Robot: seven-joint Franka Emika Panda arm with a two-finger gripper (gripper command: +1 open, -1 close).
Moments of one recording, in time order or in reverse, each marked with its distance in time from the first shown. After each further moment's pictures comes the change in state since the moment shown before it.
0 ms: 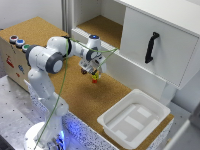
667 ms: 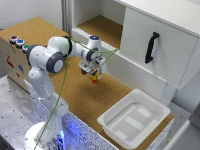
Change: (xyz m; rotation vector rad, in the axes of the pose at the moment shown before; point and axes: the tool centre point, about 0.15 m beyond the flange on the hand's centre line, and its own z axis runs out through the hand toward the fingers) arm -0.004 0.014 0.044 0.000 -0.074 0.036
